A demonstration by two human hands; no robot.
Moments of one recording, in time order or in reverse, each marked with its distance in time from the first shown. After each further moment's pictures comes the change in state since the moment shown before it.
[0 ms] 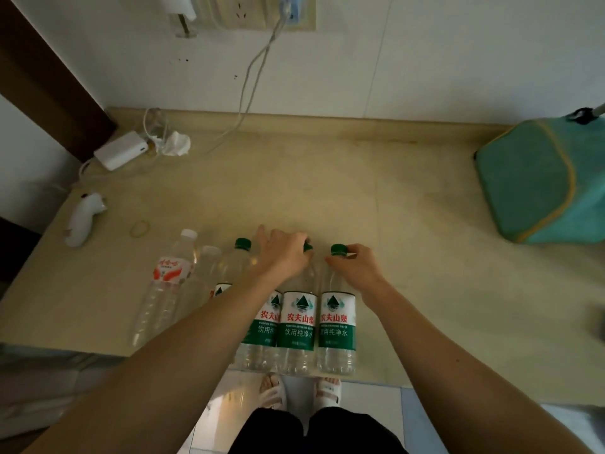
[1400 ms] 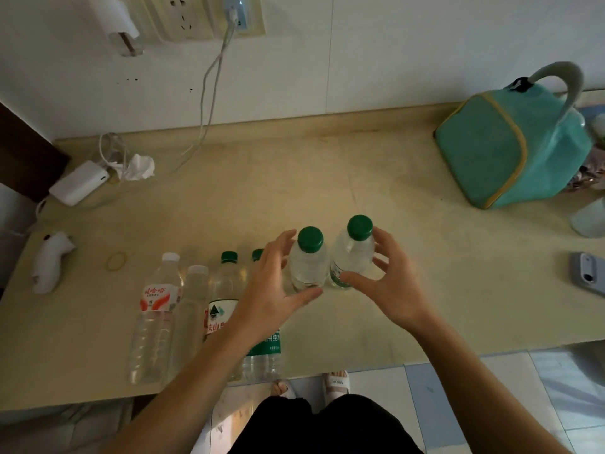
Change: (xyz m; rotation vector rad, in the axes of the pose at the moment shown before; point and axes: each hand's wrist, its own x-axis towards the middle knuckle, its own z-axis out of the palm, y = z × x) left_hand -0.084 -0.019 -0.011 -0.794 0.084 0.367; right_hand -0.088 0.023 -0.053 -0.054 0.123 -0.496
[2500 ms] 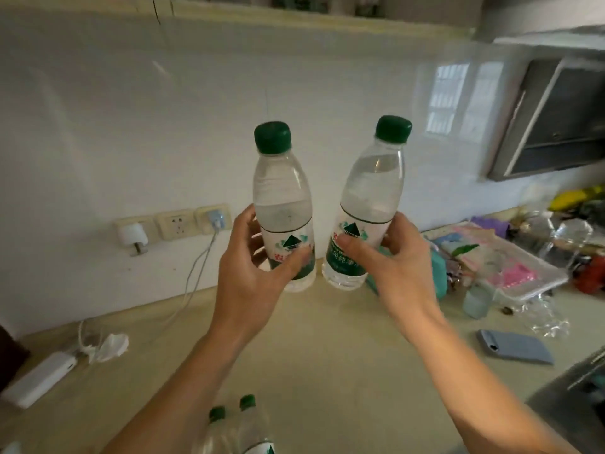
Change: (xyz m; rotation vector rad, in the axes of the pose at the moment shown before) left_hand 0.023 0.201 -0.116 -0.372 0.260 0.617; right_hand -0.041 -0.239 -0.064 0.289 0.655 -0.438
